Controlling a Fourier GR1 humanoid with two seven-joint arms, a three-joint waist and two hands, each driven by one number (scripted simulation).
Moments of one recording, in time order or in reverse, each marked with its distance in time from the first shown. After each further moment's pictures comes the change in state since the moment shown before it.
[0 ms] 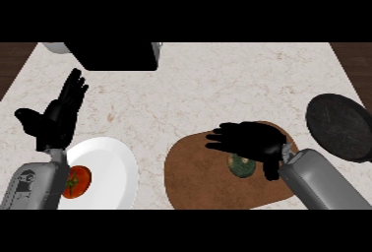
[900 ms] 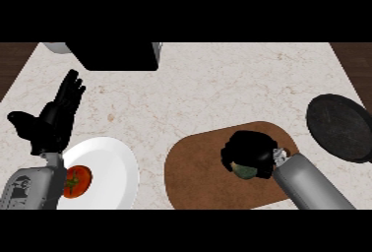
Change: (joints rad) left arm 0.029 -0.014 0.012 -0.072 -0.019 -0.010 0.047; right arm 0.021 0.052 0.023 0.146 0.193 -0.118 -0.153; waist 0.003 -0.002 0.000
